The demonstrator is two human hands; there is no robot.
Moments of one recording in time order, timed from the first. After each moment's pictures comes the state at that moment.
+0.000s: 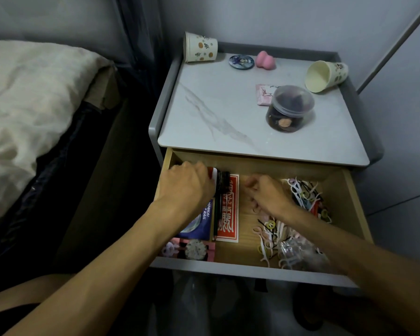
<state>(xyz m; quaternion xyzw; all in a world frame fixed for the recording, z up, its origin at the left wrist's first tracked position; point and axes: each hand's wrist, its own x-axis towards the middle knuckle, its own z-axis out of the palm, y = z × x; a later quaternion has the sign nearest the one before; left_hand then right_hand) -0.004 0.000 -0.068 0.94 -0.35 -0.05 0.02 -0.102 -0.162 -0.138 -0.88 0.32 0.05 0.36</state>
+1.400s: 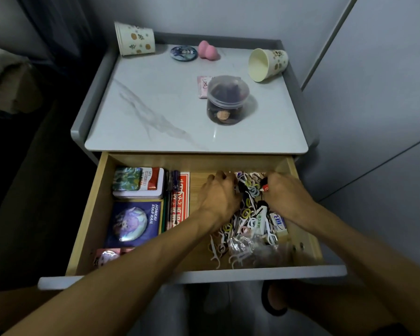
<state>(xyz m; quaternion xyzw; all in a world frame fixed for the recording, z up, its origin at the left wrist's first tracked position) -0.090 -0.136 -0.158 0.86 -0.43 -0.18 0.21 -0.197 -0.247 -0.114 -0.92 0.35 0.09 0.14</state>
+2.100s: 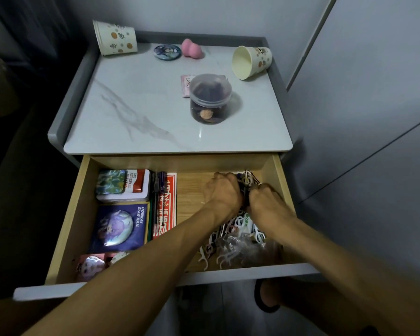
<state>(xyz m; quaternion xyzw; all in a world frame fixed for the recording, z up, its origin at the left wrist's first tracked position) -0.112 -0.178 -0.154 0.89 -0.41 -0.19 0.08 -0.212 -0.232 -0.138 -0.92 0.36 0.11 0.14</state>
